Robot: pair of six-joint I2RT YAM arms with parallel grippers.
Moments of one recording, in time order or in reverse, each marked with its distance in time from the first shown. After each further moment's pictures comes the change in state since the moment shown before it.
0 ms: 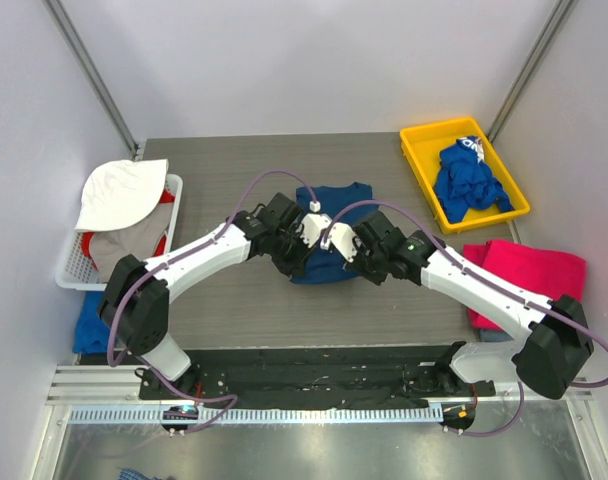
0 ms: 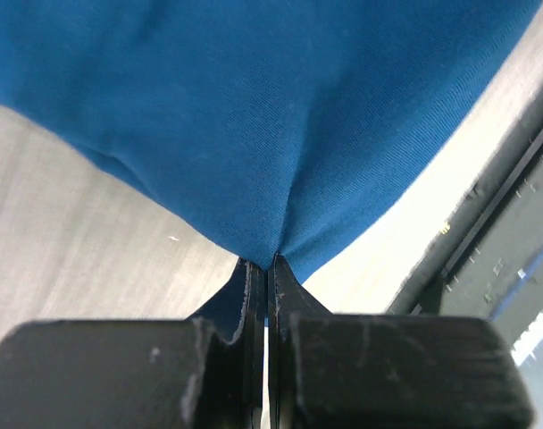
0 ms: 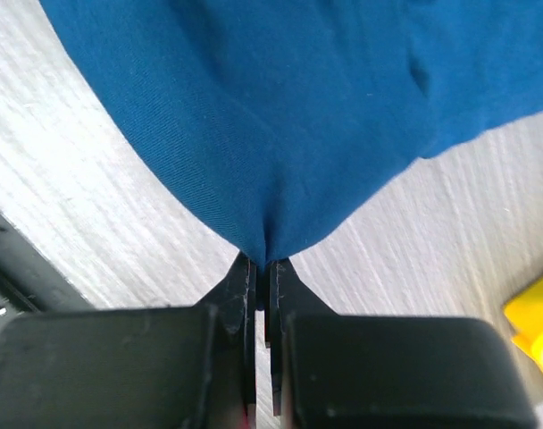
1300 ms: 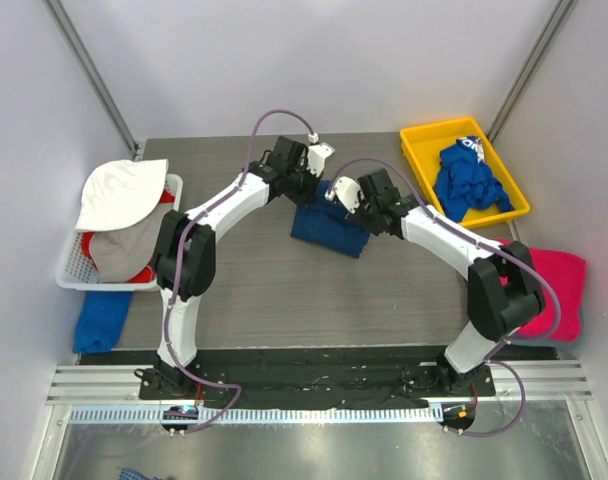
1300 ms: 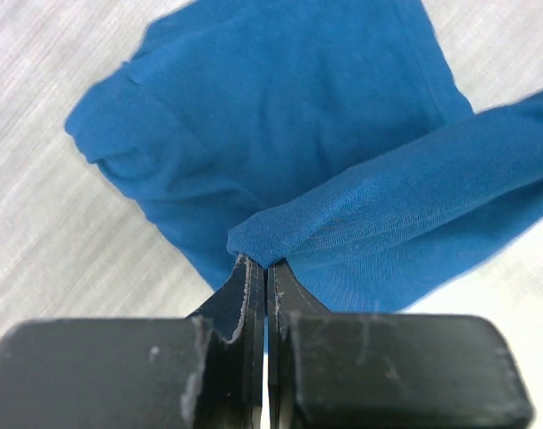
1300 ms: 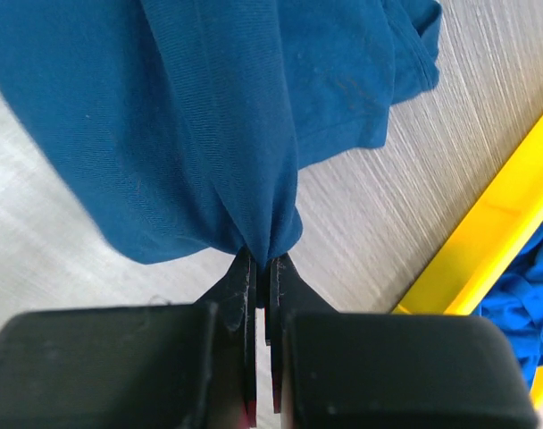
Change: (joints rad) left arm 0.193 0.444 0.542 0.182 -0.098 -0.001; right arm -0.253 0.333 0.176 0.289 0.097 -0.182
